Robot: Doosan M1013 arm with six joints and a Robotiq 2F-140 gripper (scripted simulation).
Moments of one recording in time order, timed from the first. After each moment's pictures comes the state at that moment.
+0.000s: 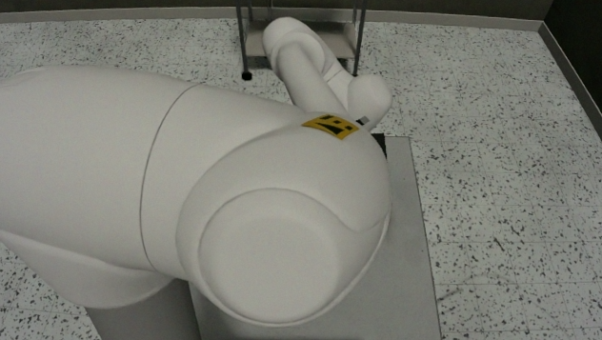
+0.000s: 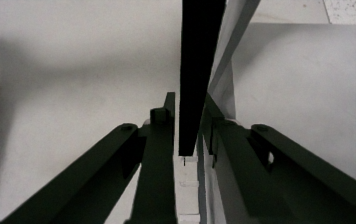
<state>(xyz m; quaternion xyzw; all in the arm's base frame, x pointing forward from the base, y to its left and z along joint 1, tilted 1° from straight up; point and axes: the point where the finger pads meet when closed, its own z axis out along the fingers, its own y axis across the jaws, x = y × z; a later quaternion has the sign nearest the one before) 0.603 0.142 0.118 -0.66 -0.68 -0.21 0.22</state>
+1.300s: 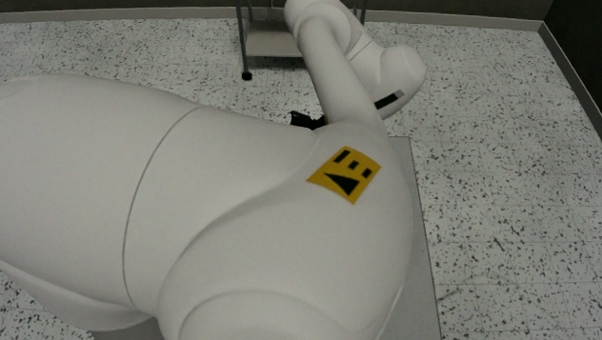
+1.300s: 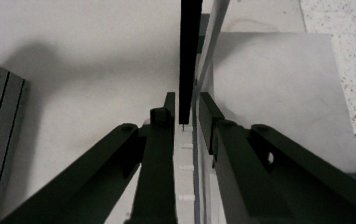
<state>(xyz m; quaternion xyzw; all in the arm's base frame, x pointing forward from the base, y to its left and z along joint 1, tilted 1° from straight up) 0.605 0.089 0.190 -0.66 -0.68 -0.21 0.22</state>
